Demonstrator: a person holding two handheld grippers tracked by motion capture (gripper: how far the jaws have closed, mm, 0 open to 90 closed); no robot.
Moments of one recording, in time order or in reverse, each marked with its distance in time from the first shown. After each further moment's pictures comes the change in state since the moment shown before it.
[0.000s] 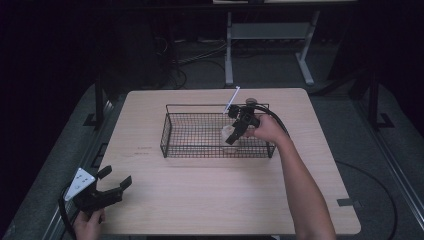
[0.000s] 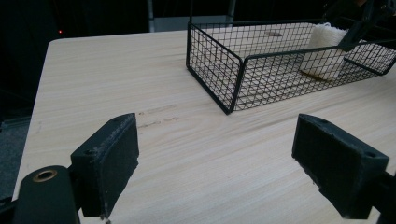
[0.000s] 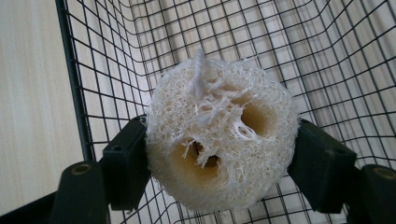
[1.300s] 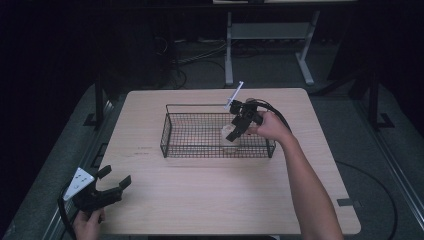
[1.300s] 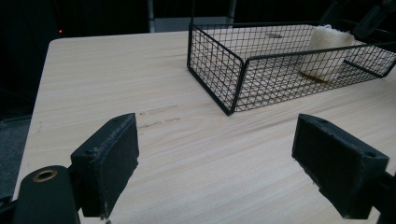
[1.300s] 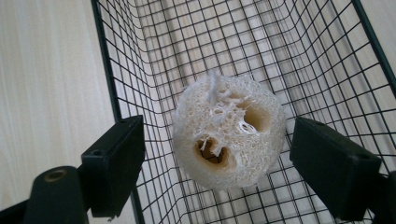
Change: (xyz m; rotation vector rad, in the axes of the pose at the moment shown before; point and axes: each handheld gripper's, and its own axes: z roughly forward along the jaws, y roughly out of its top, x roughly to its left) left arm 0.002 0.000 -0.001 -0.009 -0.001 -0.012; right arm 0.013 0.002 -0.025 -0.050 -0.047 -0.016
